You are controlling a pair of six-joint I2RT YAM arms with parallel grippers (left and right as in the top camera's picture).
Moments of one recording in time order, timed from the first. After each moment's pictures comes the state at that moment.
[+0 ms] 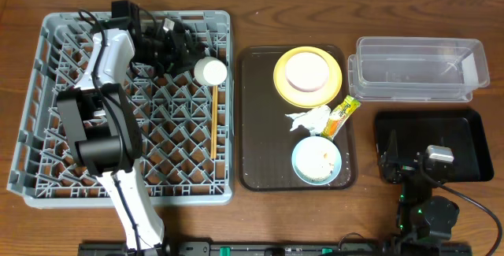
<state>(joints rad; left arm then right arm) 0.14 2.22 1.76 -0.95 0.87 -0.34 -0.14 0.01 0.01 -0.07 0.02 0.02</state>
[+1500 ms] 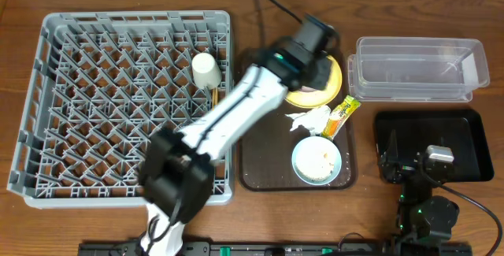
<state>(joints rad) -0.72 2.04 1.76 -0.65 0.03 -0.36 -0.14 0.01 0.01 -0.07 0.02 0.02</state>
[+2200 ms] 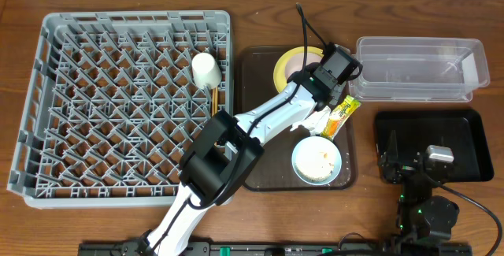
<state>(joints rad) -0.81 2.28 1.76 -0.42 -0.22 -0.30 -0.14 0.01 0.01 -0.07 0.02 0.02</state>
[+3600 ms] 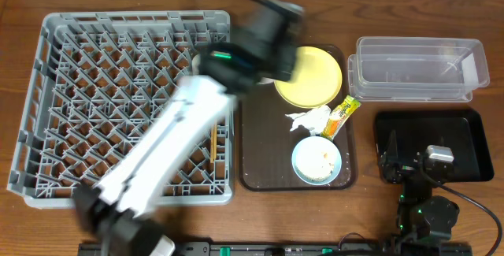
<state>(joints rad) -0.51 1.67 1.76 -0.95 0.18 -0.34 -0.14 0.01 0.01 -0.07 0.02 0.02</state>
